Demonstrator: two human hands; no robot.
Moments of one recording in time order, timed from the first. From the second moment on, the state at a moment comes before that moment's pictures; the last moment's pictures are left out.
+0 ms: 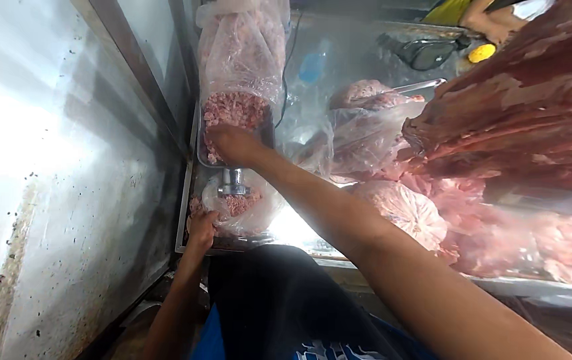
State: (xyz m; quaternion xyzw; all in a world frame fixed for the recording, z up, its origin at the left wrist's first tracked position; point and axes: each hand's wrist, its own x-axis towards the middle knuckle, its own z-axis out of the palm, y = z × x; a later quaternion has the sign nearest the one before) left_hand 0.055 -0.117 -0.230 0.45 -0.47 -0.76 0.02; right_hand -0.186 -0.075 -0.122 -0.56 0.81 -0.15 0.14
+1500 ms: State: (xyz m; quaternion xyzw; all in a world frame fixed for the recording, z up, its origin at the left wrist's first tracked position) left_hand 0.053 -0.129 -0.236 0.45 -0.51 -0.74 0.03; right_hand -0.174 -0.048 -0.138 -0.44 0.86 -0.02 0.26
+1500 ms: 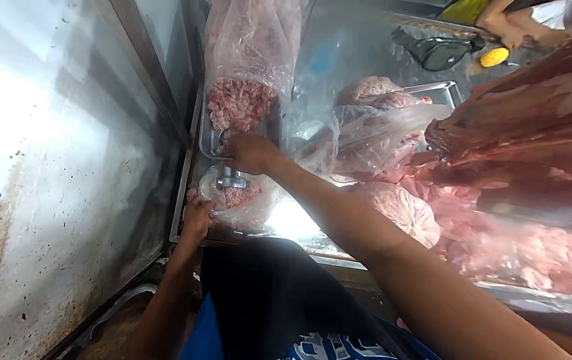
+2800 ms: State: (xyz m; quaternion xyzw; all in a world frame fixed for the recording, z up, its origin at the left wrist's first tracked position) left_hand 0.053 -0.124 -0.237 0.45 -0.51 -0.73 0.00; right_hand -0.180 -0.049 -0.144 -0.45 0.86 -0.04 0.23
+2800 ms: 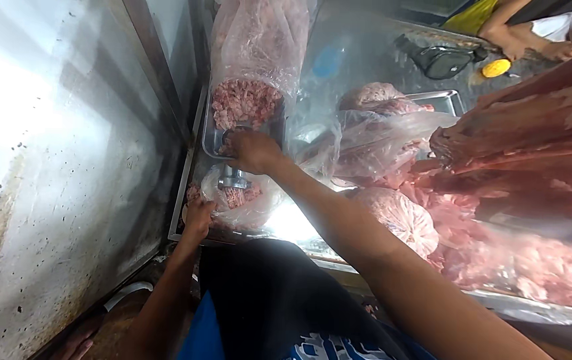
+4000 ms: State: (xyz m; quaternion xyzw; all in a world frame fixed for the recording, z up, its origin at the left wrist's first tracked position) left_hand 0.044 -0.127 -0.245 0.45 -0.54 -0.71 0.01; right_hand -0.187 -0.073 -0.134 -0.43 0.80 0.08 0.41
